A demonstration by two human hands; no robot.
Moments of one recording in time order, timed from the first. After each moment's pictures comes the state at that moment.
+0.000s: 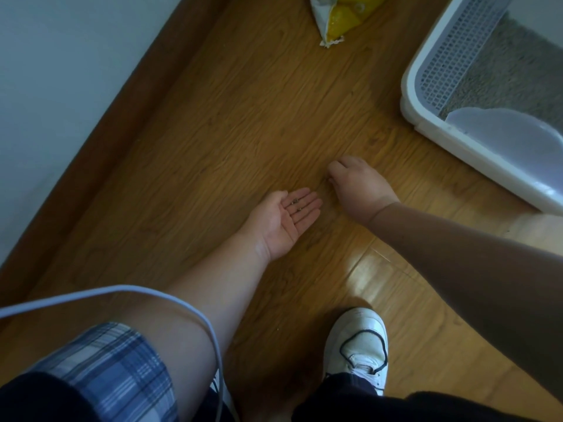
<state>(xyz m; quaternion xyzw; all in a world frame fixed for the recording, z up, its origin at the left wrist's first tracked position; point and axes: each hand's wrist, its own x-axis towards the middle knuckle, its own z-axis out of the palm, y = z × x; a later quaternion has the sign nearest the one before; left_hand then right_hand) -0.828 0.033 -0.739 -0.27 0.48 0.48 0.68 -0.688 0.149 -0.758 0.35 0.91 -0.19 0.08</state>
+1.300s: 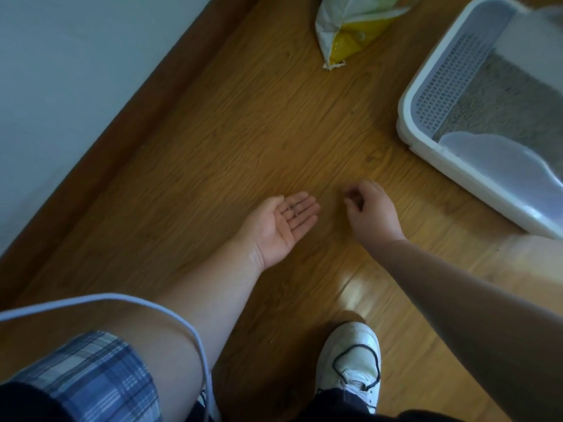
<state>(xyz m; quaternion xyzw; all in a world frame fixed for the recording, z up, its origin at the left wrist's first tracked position) -0.836 0.033 -0.730 -0.25 0.45 0.51 0.69 -0.664 0.130 -0.742 0.55 0.76 -0.35 -0.05</state>
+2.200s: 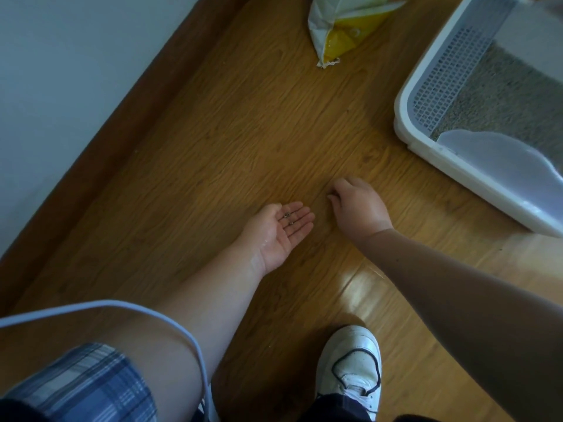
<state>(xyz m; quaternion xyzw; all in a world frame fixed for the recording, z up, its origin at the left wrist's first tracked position) -0.828 0.036 -0.733 -0.26 0.51 0.48 0.67 -0.680 0.140 -0.760 0.46 0.85 -0.24 0.02</state>
